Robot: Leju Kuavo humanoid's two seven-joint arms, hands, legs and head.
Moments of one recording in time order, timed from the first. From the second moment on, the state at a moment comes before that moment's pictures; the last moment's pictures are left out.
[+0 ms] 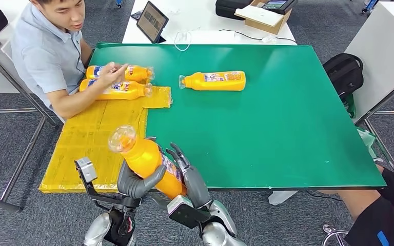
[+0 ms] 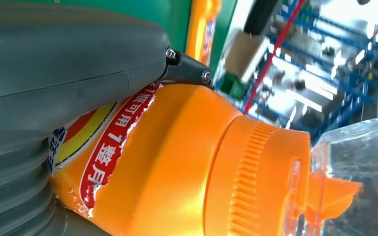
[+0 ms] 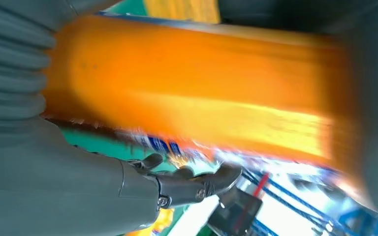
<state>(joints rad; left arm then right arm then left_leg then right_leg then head) -0.02 -0.19 -0.38 -1.49 0.37 -0.05 -0.36 -0.14 0.20 0.50 -1.13 0.38 -0.38 -0.64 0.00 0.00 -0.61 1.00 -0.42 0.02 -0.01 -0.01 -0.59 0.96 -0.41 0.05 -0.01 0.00</state>
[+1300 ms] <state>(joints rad) -0.45 -0.07 -0.25 -0.85 -1.05 0.42 -0.20 -0.04 0.19 0.43 -1.44 0.28 -0.55 -0.70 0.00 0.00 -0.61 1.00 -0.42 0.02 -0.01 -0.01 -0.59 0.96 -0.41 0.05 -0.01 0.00</state>
